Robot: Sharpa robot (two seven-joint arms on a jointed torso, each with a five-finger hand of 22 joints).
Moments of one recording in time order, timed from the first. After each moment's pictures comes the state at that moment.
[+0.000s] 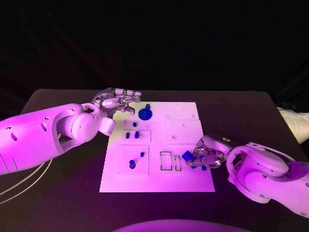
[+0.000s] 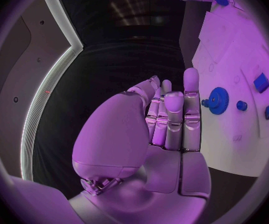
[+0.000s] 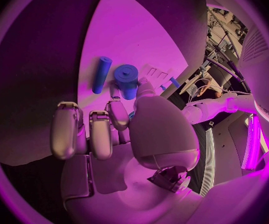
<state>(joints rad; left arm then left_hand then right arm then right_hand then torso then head) 1.22 -0.86 -0.03 1.48 -0.05 -0.20 0.19 1.47 -0.11 0.36 0.06 0.10 1.01 0.18 0.15 0.08 1.10 0.10 0.34 0.18 1.26 0.01 1.13 0.78 0.16 1.19 0.11 0.55 0.97 1.00 -1.01 -0.04 1.89 -1.52 -0.28 -0.53 1.28 -0.03 -0.16 0.27 0.31 1.06 0.10 0.23 0.12 1.35 0.02 1.23 1.20 1.46 -0.05 1.49 1.31 0.08 1.41 0.06 1.39 1.20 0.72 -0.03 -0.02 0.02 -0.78</state>
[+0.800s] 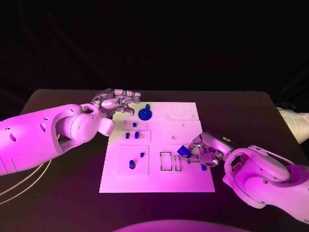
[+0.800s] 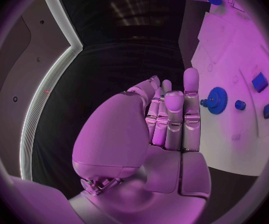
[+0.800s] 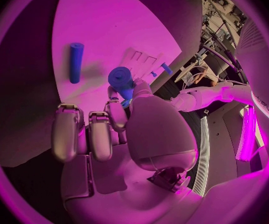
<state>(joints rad) 1.22 -0.86 -0.03 1.48 -0.05 -0.19 0.19 1.47 -0.11 0.36 0.06 0.10 1.01 0.18 0.15 0.08 1.10 0.09 0.35 0.18 1.26 0.01 1.13 0.77 0.16 1.19 0.11 0.55 0.97 1.00 -1.02 -0.04 1.95 -1.50 -0.44 -0.52 1.32 0.02 -0.14 0.29 0.44 1.09 0.09 0.25 0.14 1.36 0.02 1.26 1.25 1.47 -0.06 1.51 1.31 0.08 1.43 0.04 1.41 1.23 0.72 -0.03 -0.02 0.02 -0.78</state>
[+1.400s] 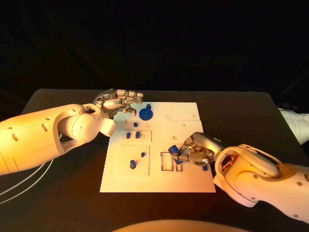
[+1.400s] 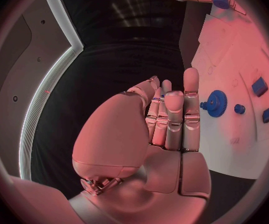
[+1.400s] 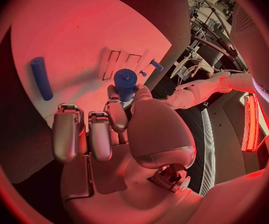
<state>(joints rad) 1.21 -0.86 -0.03 1.49 -0.05 -0.19 0.19 1.47 -0.11 0.36 0.07 0.10 1.00 0.18 0.15 0.08 1.10 0.10 0.35 0.18 1.26 0.01 1.13 0.77 0.16 1.19 0.11 0.55 0.97 1.01 -0.94 -0.04 1.94 -1.38 -0.42 -0.53 1.26 0.08 -0.16 0.29 0.46 1.10 0.10 0.25 0.14 1.36 0.03 1.25 1.25 1.47 -0.07 1.51 1.31 0.08 1.43 0.04 1.41 1.23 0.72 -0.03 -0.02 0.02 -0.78</state>
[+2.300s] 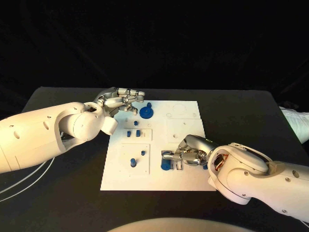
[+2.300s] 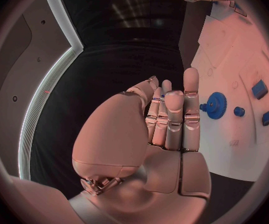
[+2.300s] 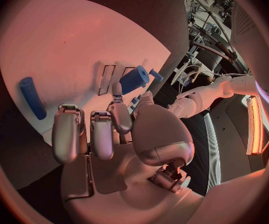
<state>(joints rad) 1.21 -0.86 -0.03 1.49 -0.05 -0.18 0.18 1.45 -0.11 0.35 0.07 0.10 1.00 0.18 0.15 0.08 1.09 0.10 0.36 0.18 1.26 0.02 1.13 0.77 0.16 1.19 0.11 0.55 0.97 1.01 -0.88 -0.04 1.91 -1.37 -0.34 -0.57 1.07 0.13 -0.31 0.29 0.06 1.15 0.06 0.27 0.22 1.42 -0.02 1.21 1.25 1.47 -0.09 1.49 1.31 0.08 1.44 0.03 1.41 1.23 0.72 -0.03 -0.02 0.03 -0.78</state>
